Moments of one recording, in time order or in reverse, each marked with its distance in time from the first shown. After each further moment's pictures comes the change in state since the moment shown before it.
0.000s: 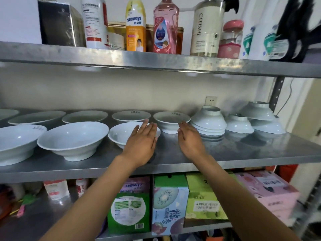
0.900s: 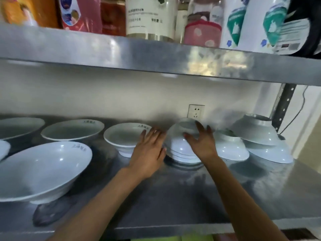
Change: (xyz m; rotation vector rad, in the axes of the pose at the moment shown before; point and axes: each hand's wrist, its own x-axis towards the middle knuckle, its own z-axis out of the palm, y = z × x) left_hand 0.206 0.127 0.129 -0.061 0.029 -0.009; right_hand 0.162 0.264 -0.012 0.010 -0.056 0.341
